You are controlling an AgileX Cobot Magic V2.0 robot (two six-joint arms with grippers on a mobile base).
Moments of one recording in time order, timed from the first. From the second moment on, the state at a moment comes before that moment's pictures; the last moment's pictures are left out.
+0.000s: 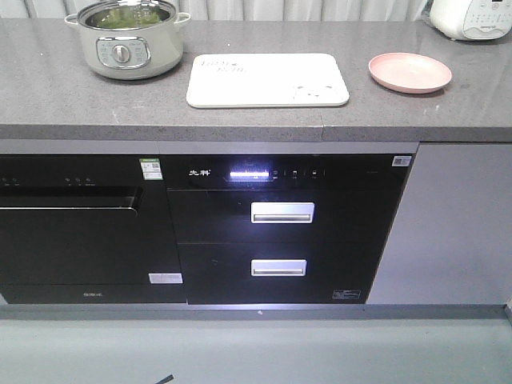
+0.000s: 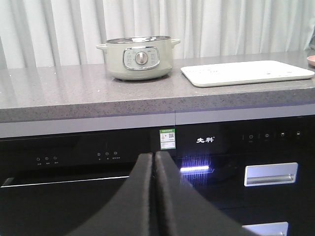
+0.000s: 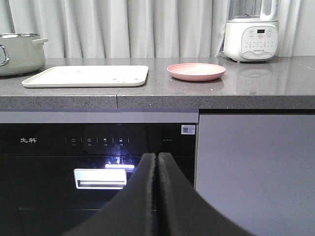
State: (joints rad) left arm -0.03 -0.01 0.03 0.03 0.10 -0.03; right arm 0.01 -0.01 0.03 0.04 0.09 -0.03
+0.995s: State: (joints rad) left arm -0.03 -0.01 0.03 0.03 0.10 -0.03; right arm 0.01 -0.01 0.03 0.04 0.09 -0.03
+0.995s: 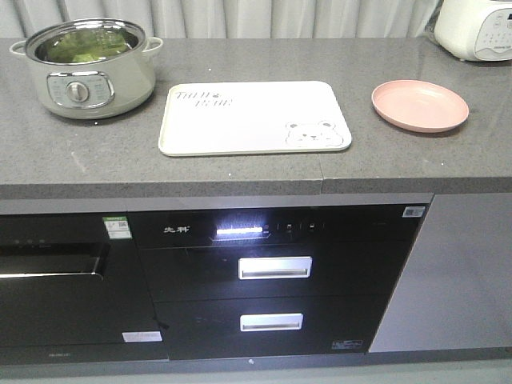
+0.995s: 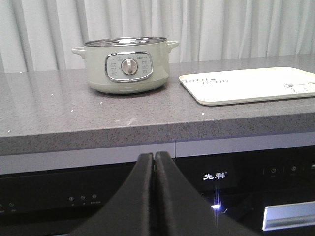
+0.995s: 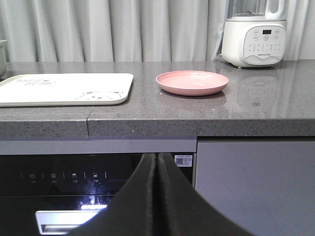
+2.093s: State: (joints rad) left arm -0.03 -0.01 0.03 0.03 0.10 -0.03; right arm 0.01 -0.01 0.03 0.04 0.09 -0.03
